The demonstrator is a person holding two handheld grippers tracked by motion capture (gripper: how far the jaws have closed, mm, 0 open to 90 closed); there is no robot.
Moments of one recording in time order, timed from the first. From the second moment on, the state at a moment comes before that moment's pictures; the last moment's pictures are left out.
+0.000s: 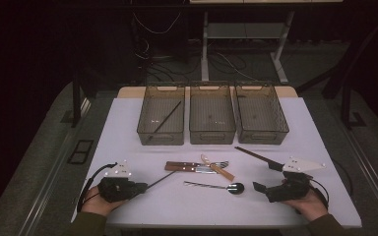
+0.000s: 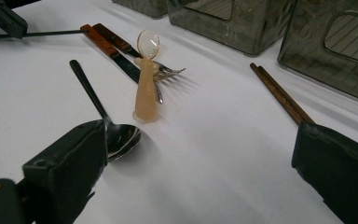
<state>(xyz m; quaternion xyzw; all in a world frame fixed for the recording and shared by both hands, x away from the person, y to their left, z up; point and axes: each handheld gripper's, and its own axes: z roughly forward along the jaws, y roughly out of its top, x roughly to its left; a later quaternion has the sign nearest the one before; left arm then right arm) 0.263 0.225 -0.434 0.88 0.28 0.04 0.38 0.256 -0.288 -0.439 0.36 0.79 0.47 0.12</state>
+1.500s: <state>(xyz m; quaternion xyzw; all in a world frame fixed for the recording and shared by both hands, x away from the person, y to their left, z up) 0.289 0.215 -0.400 0.83 0.34 0.08 0.44 0.257 -0.286 -0.441 0.36 0.79 0.48 0.12</state>
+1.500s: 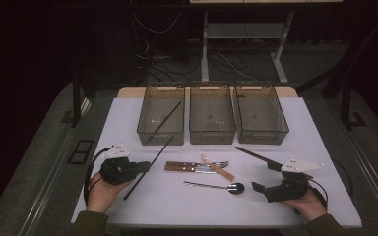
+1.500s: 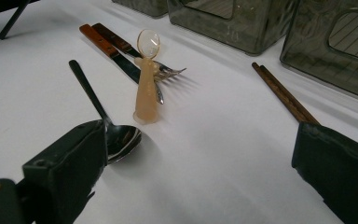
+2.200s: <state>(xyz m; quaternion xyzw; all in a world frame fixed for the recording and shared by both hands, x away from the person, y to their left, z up) 0.312 0.210 -0.366 0.80 0.34 0.10 0.48 0.257 -0.287 -0.440 0.37 0.79 0.48 0.12</state>
